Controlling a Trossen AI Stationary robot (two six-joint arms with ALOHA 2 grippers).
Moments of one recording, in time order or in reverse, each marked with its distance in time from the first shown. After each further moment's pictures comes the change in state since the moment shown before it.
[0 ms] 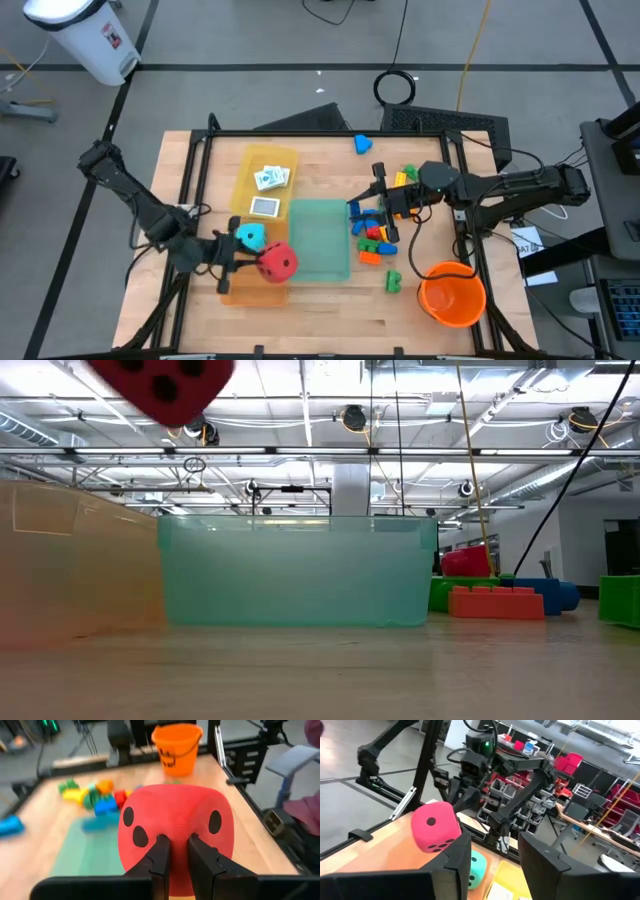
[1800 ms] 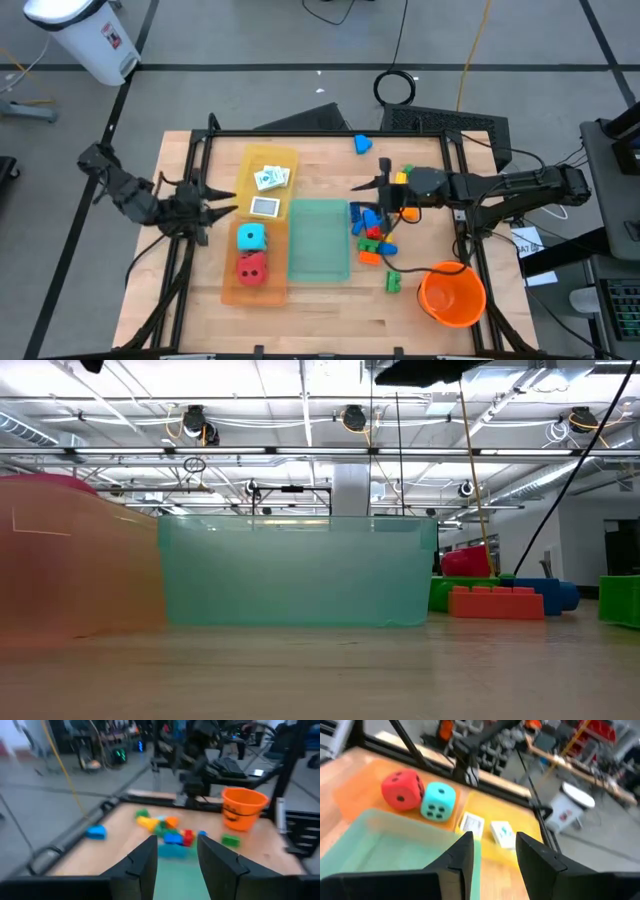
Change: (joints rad) left arm 0.073 -0.428 -0.002 -0.163 -0.263 0.048; right arm 0.002 -0.009 0.003 -0.271 0.333 0.035
